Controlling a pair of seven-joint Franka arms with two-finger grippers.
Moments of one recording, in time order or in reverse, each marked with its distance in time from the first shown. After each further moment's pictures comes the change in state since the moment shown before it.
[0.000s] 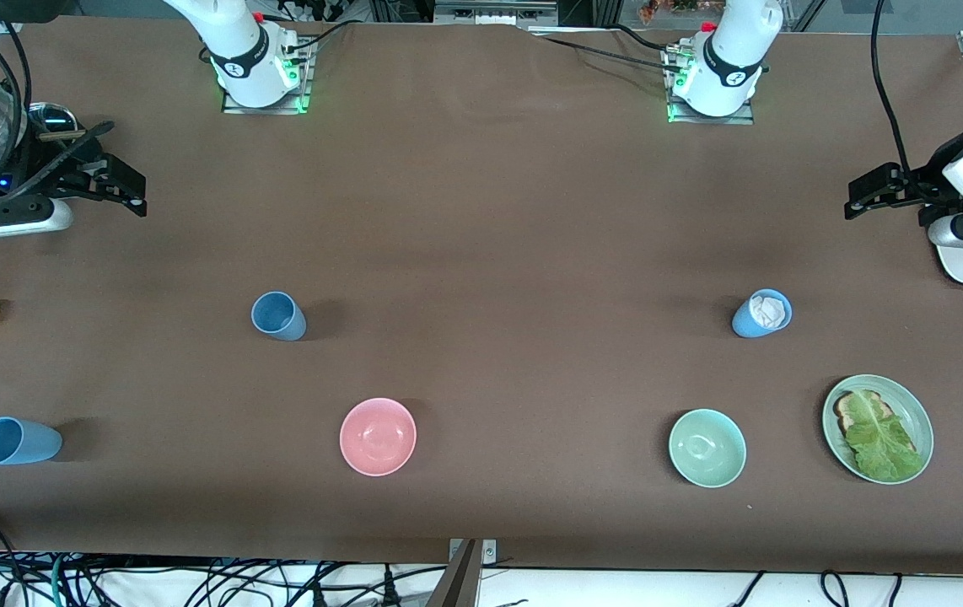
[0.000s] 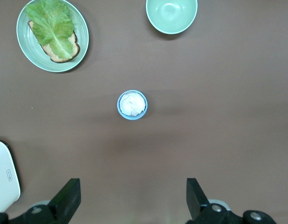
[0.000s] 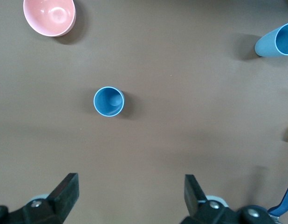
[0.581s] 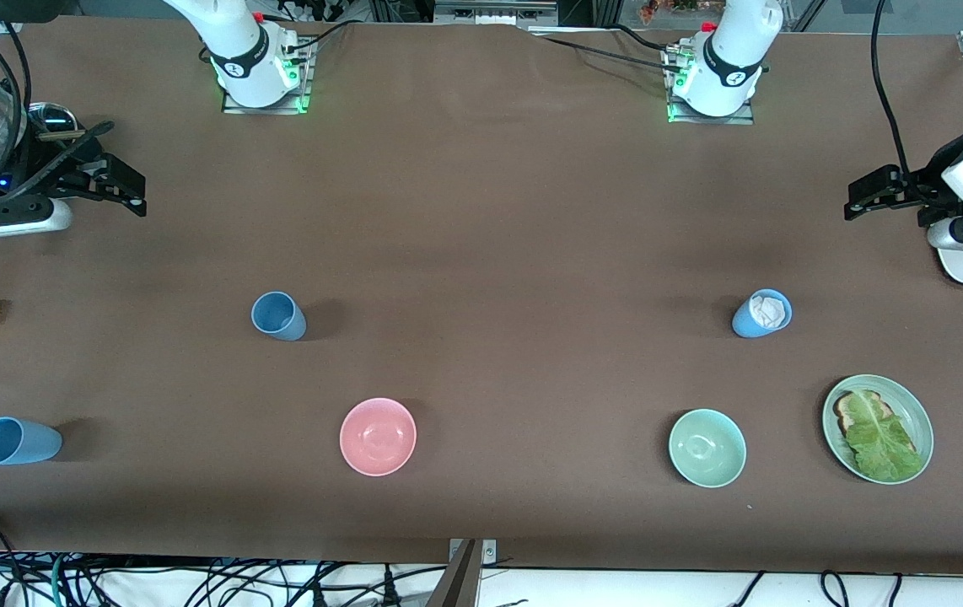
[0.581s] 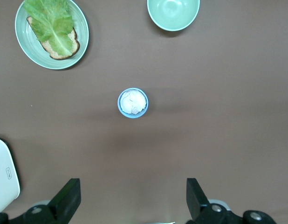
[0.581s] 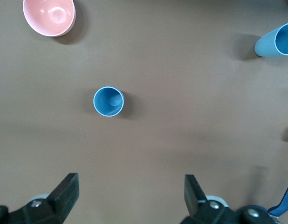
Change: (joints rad) left arm 0.004 0.012 0.001 -0.001 0.000 -0.007 0.000; right arm 0.000 0.000 0.000 0.000 -0.001 0.000 0.000
